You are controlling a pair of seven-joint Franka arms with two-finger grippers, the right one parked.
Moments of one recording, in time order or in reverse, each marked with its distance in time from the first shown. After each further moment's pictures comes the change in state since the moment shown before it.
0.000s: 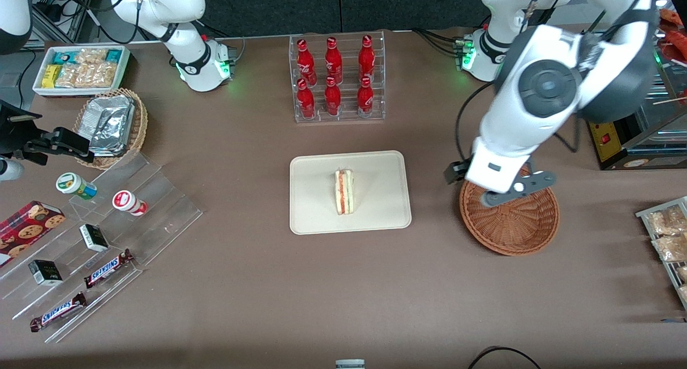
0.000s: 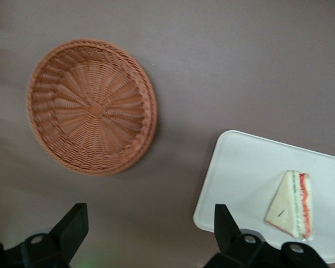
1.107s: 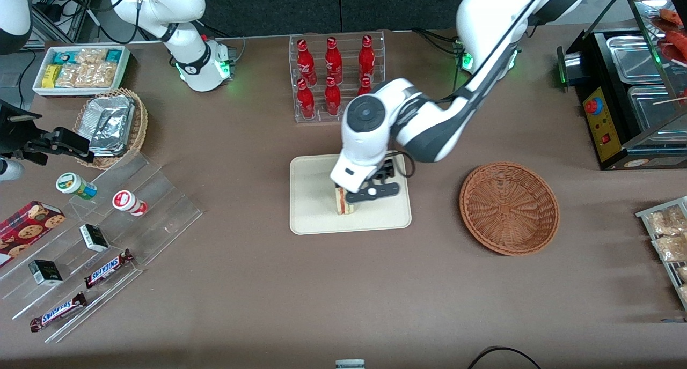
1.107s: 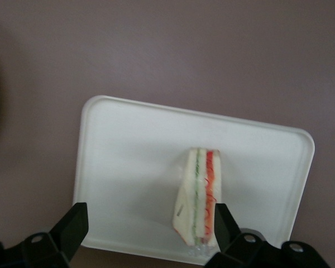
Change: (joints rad) arm -0.320 0.268 -0.022 -0.001 0.113 0.347 -0.332
